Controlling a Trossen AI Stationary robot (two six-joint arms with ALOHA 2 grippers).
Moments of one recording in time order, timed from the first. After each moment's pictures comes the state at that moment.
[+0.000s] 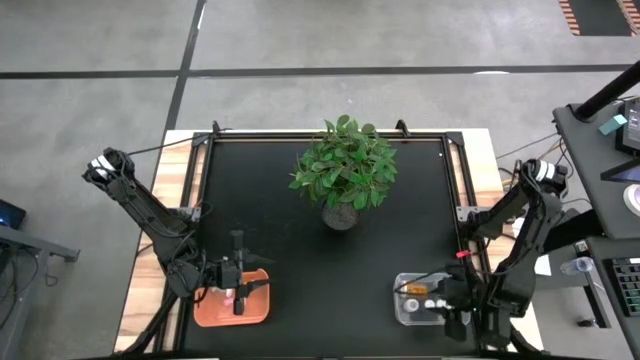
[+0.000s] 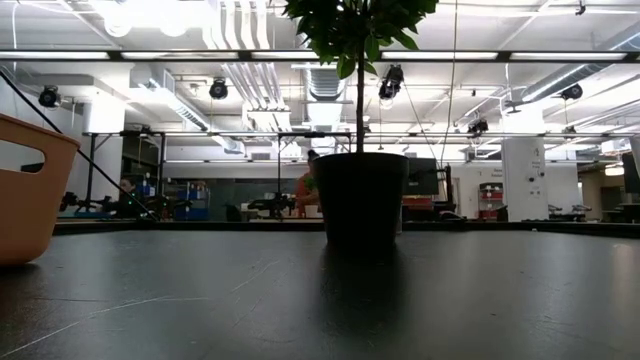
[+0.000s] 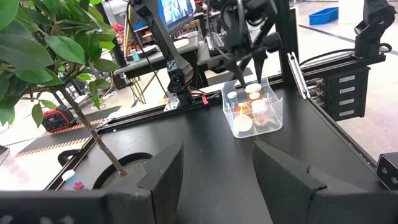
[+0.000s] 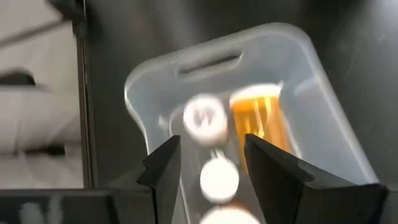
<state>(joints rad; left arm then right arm) -0.85 1.16 0.66 0.34 -0.93 0.09 1.21 1.40 0.89 -0.75 0.57 1.40</state>
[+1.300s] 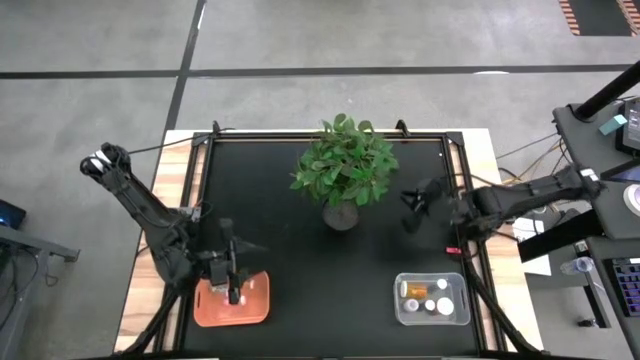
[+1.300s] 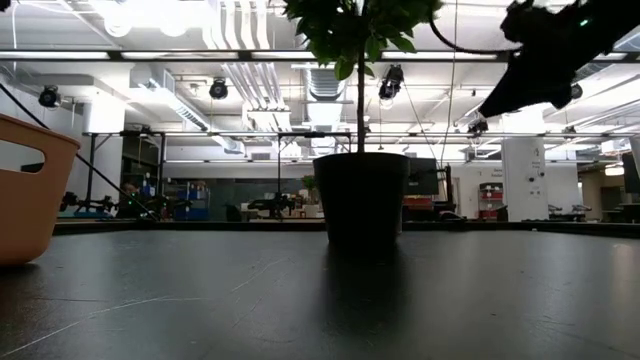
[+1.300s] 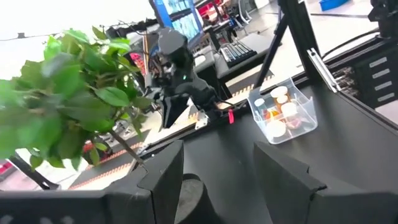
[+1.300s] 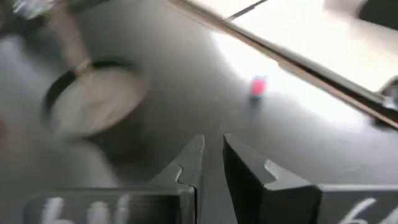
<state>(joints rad) -0.84 1.05 0.66 0.33 -0.96 0.39 0.25 0.83 0.60 -0.55 0.68 0.63</state>
